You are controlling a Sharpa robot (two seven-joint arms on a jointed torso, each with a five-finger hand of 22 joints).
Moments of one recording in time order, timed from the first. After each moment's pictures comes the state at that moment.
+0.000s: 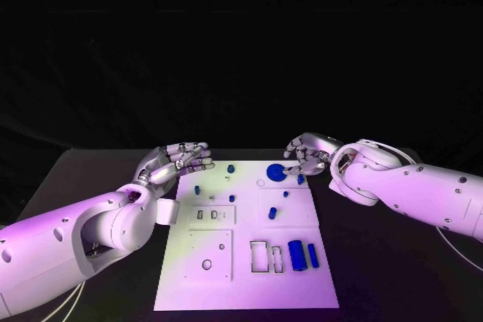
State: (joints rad) left arm 1.07 -0.92 0.11 1.64 -0.02 -0.33 0.47; left_hand 1.44 -0.17 0.47 0.22 0.21 0.88 0.22 0.24 0.15 1.07 0.17 0.08 0.06 1.00 0.13 0.29 0.23 0.18 0.84 0.26 0.26 0.08; right arm 1.32 -0.76 -0.07 1.35 -1.31 -0.28 -0.12; right_hand 1.26 -0.19 0.26 0.12 0.25 0.73 0.18 0.34 0.46 1.08 0.10 1.21 0.97 1.46 0.02 1.52 1.31 0.09 1.35 0.13 1.33 1.24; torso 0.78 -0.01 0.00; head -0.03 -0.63
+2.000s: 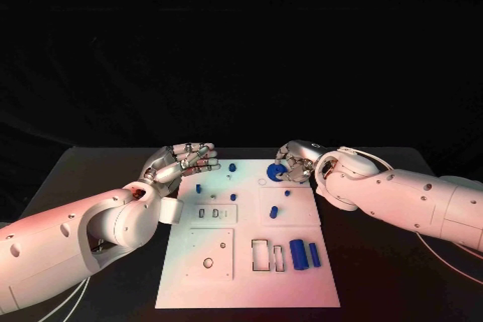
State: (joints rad) left arm 1.07 -0.91 0.11 1.63 -0.02 -0.28 0.44; left_hand 1.44 -0.17 0.48 0.21 0.21 0.88 0.22 0.23 0.15 1.07 0.17 0.07 0.06 1.00 0.13 0.28 0.23 0.18 0.85 0.26 0.26 0.08; right arm 1.28 -0.65 -0.09 1.26 -1.41 -0.31 -0.14; right_hand 1.33 -0.16 0.46 0.11 0.19 0.82 0.17 0.40 0.44 1.26 0.07 1.38 1.20 1.46 0.00 1.55 1.31 0.08 1.41 0.11 1.39 1.31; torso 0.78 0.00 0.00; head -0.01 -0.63
